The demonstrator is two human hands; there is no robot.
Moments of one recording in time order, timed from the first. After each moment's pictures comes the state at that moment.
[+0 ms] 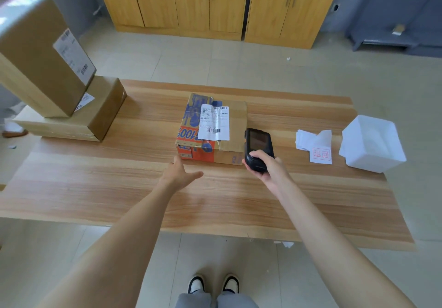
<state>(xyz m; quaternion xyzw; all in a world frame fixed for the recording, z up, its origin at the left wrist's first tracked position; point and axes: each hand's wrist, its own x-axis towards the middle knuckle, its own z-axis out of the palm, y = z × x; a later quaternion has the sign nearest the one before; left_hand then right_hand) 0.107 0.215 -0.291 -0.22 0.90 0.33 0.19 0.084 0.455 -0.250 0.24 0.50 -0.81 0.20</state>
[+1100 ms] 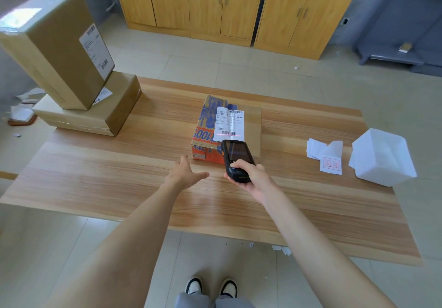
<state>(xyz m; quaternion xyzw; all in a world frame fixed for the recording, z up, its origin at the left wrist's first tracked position) 0.110 0.188 -0.294 -0.23 0.89 0.35 0.20 0.103 0.377 -0.243 0.22 0.53 -0.77 0.27</state>
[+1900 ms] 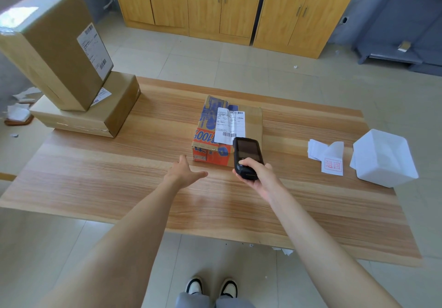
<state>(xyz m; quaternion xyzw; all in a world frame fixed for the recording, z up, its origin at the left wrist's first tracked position) 0.099 0.176 -0.298 -0.23 0.88 0.35 0.21 0.089 0.385 -0.247 0.25 0.52 -0.78 0.23</state>
